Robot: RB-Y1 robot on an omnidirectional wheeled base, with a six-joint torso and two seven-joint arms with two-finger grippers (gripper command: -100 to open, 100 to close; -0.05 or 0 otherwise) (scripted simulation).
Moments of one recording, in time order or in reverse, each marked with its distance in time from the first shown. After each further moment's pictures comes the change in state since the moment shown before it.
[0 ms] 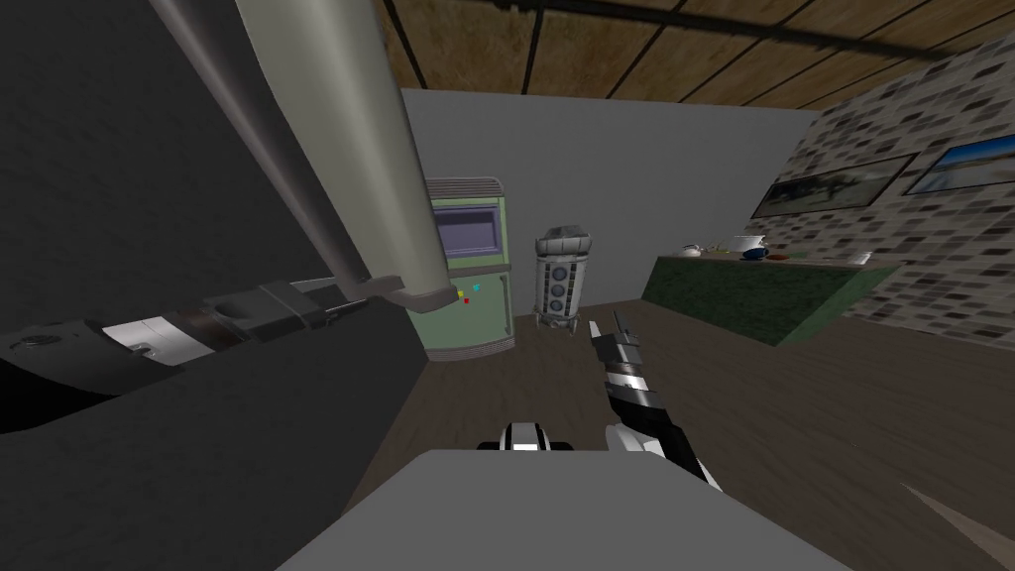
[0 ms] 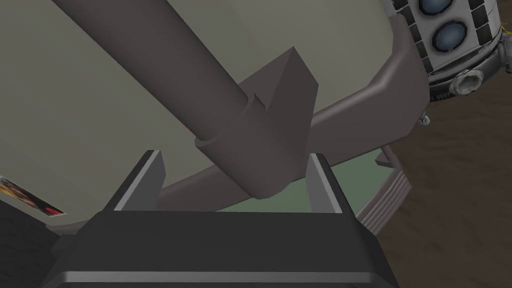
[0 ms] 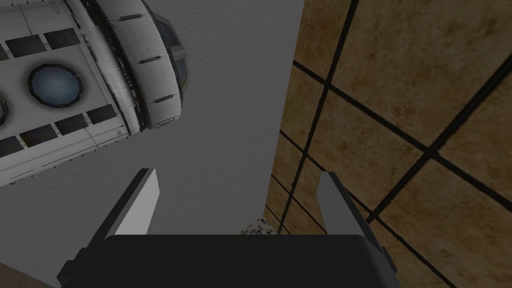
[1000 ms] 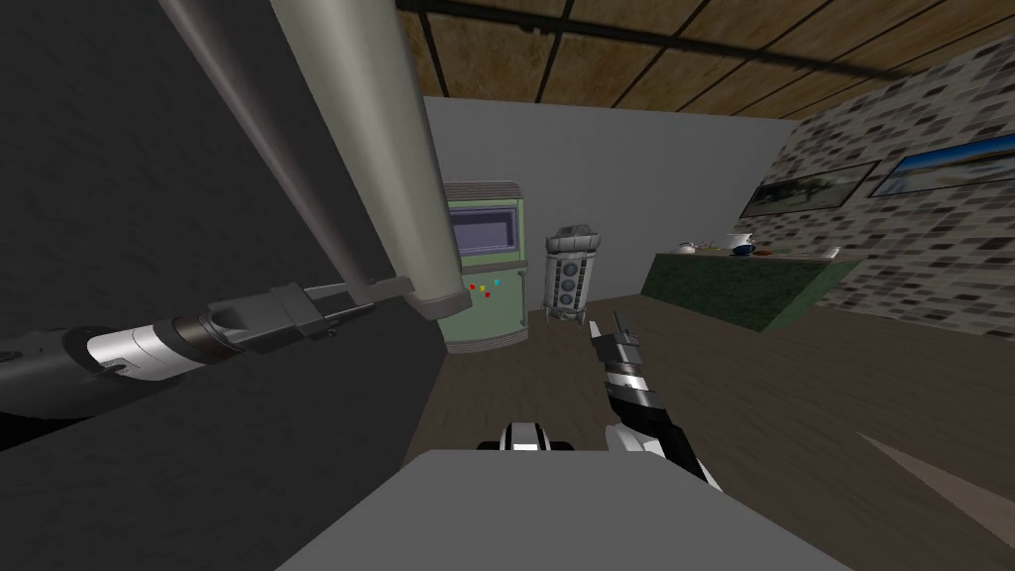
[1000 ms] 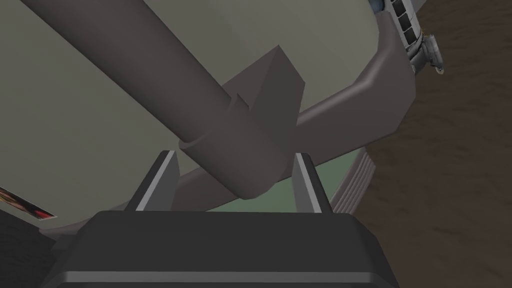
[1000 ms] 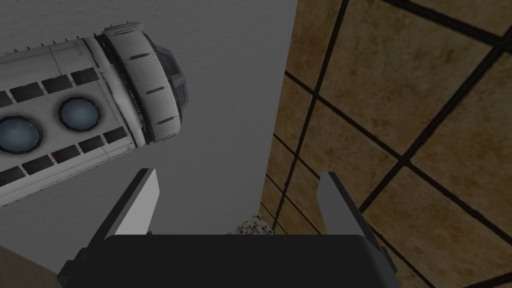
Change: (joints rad) left arm -0.017 -0.031 0.015 -0.072 0.157 0.080 0.008; right arm 0.000 0.000 0.000 0.000 0.000 0.000 0.000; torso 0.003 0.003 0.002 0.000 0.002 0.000
